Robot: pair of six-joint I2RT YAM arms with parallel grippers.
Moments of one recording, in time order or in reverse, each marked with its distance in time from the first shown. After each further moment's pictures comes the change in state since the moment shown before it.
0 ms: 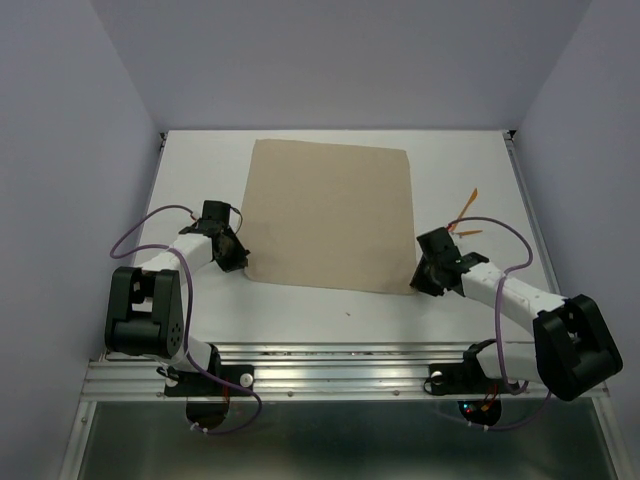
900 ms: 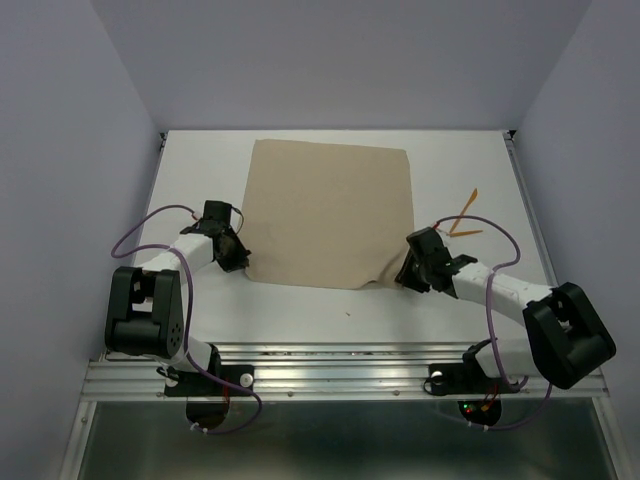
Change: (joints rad) left arm -0.007 0.000 0.000 0.001 0.003 0.000; right arm 0.064 0.072 -0.029 0.182 -0.089 0.055
